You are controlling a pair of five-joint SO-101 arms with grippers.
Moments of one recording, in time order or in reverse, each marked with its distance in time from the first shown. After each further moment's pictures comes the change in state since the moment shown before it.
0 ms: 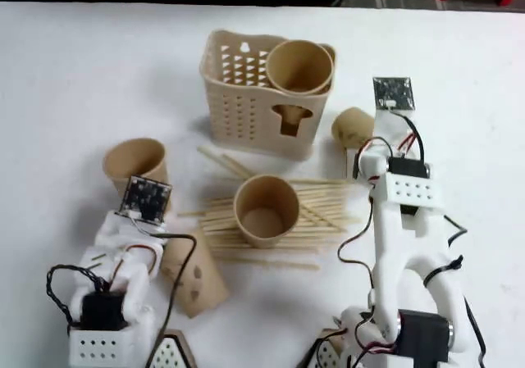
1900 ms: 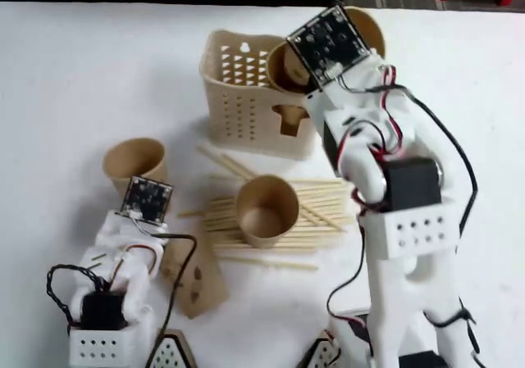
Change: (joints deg) left arm 0.0 0.0 0.0 0.0 -0.4; right arm -17.5 -13.2 -35.1 15.6 20.6
